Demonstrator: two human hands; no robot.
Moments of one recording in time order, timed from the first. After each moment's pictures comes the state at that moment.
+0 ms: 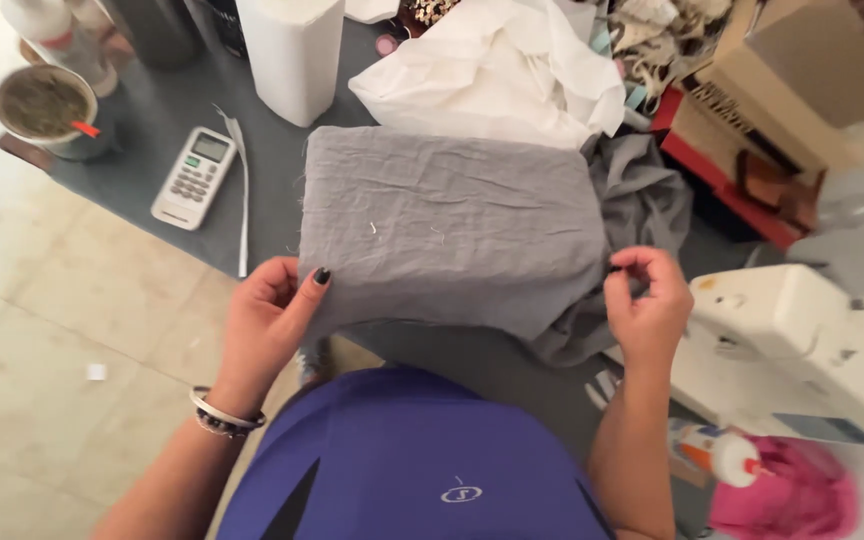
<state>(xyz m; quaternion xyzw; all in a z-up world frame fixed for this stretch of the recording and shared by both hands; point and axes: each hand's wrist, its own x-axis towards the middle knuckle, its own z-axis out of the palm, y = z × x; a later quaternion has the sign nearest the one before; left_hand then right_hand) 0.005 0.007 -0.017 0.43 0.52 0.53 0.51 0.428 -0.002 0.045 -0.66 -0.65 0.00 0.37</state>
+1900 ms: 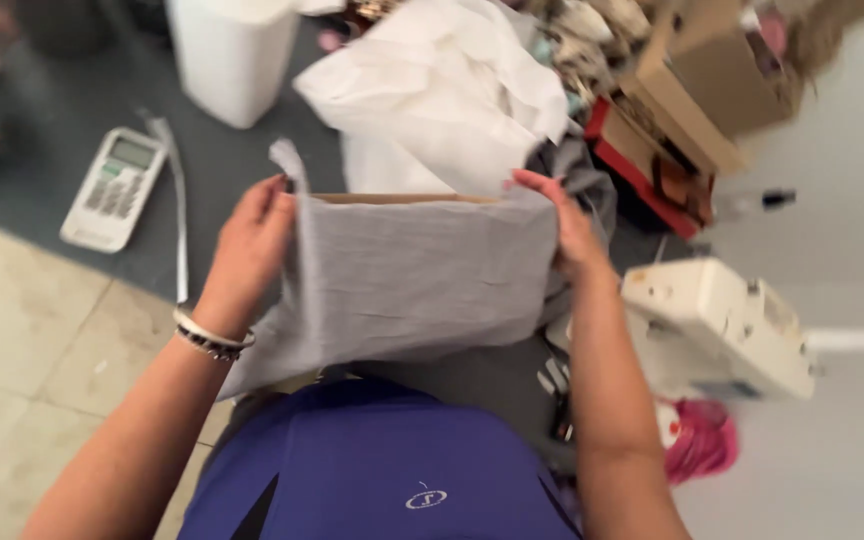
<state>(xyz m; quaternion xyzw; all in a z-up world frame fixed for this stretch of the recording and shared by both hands) 0.012 0.112 -0.021 0.50 0.55 0.38 0.55 0.436 0.108 0.016 -0.66 -0.44 0.48 0.38</state>
